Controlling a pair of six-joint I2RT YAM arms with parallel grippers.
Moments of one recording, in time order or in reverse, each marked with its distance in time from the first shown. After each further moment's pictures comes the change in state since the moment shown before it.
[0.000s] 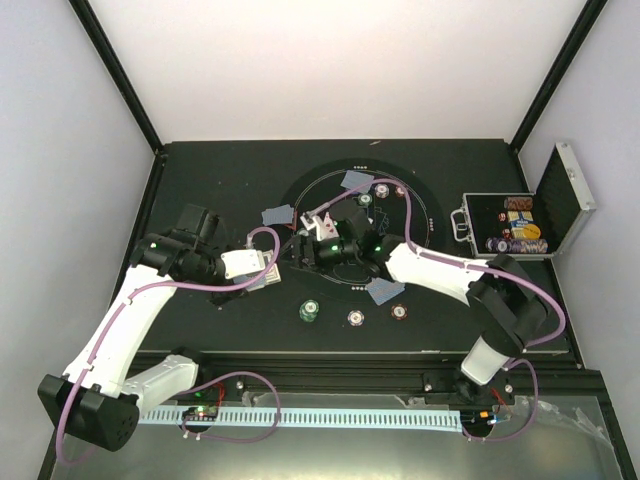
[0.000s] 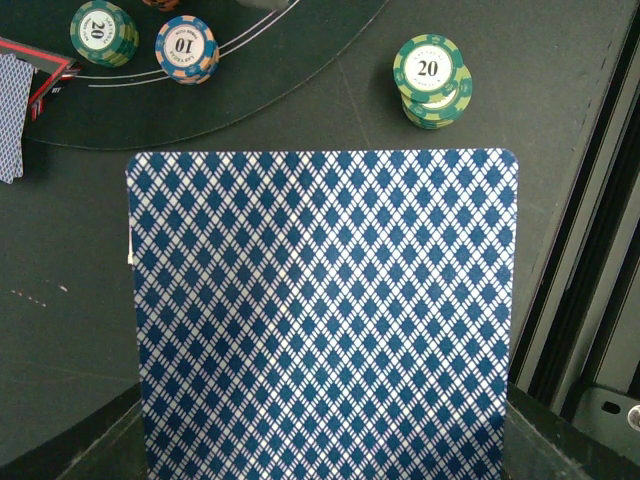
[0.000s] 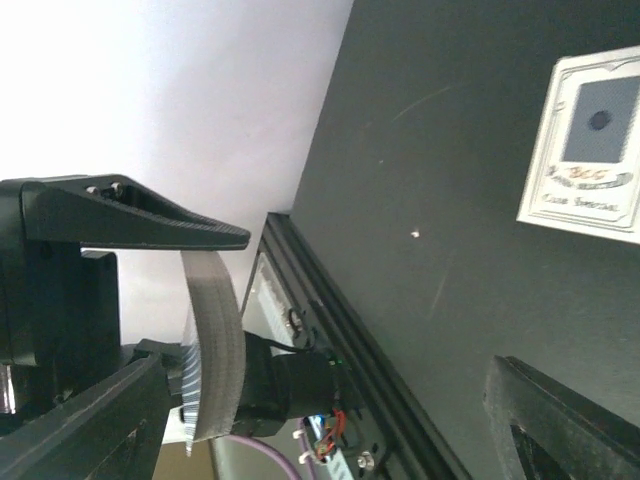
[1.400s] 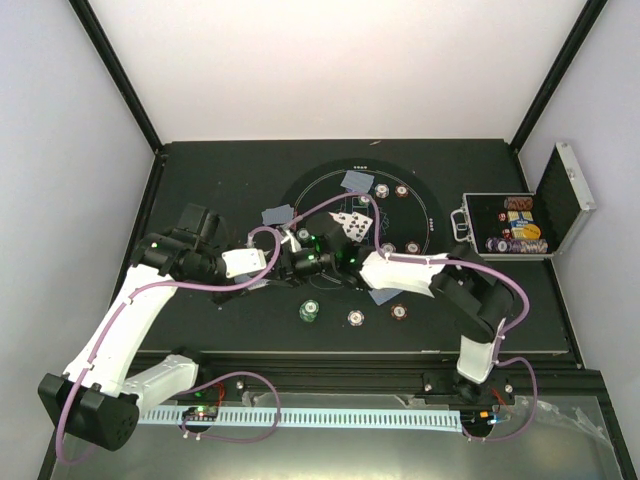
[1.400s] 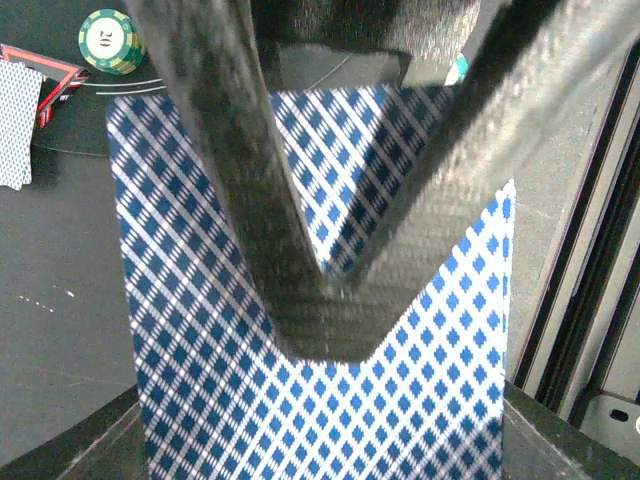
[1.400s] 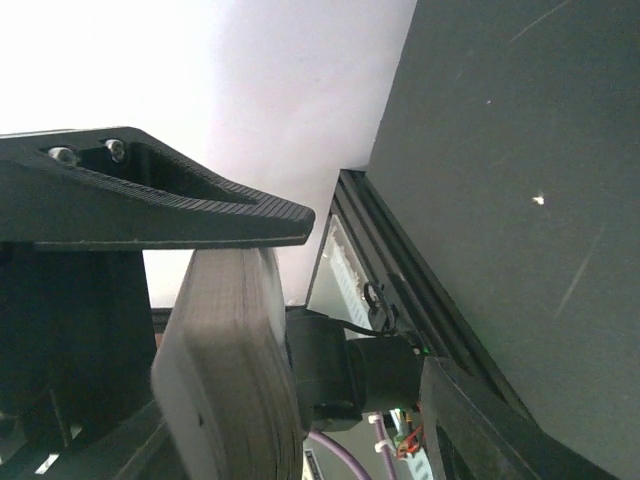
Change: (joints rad) left arm 0.000 0.002 0.000 0.014 0.000 0.000; right arm 0.113 0.200 0.039 0.331 -0.101 0.249
